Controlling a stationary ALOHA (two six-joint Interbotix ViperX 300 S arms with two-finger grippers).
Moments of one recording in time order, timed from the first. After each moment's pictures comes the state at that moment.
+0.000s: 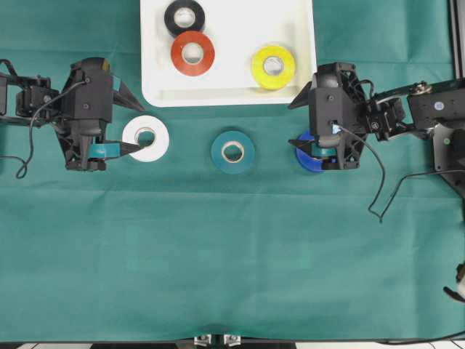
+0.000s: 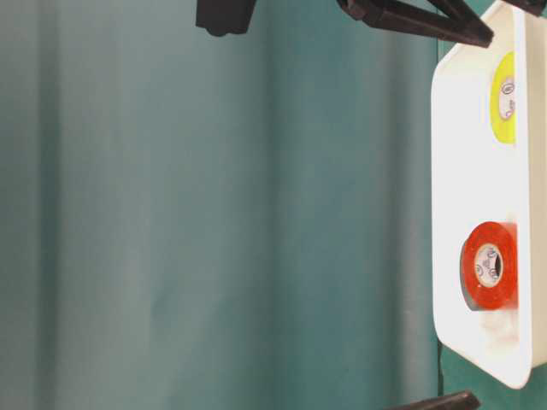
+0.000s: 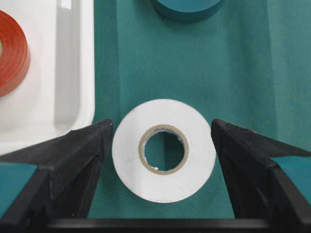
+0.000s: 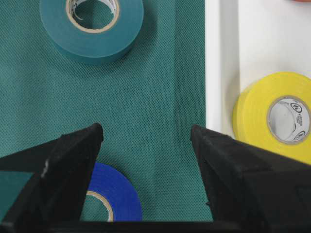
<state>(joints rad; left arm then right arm) 0.04 -0.29 1.00 -0.03 0.01 0.09 -0.02 -0.22 0.94 -0.62 0.11 0.63</state>
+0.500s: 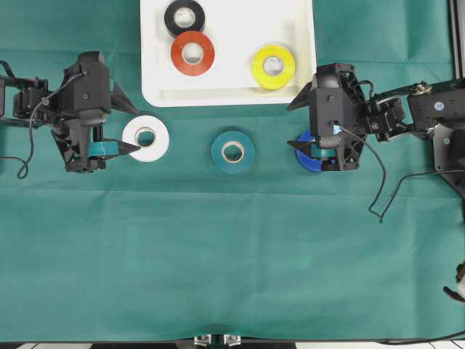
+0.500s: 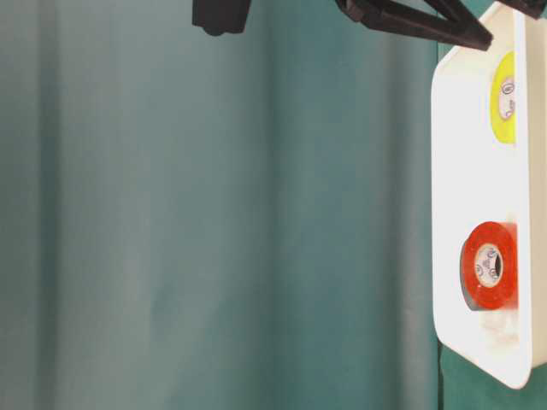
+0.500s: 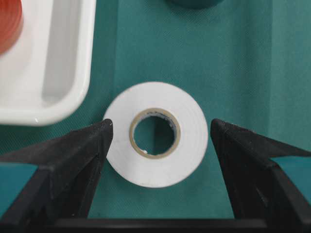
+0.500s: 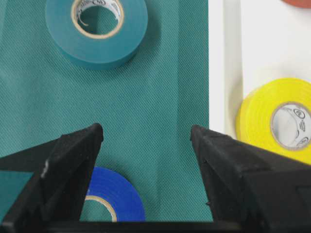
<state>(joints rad) 0.04 -0.29 1.02 -0.03 0.01 -0.08 -0.02 -0.22 0.94 -0.62 0.09 0.63</state>
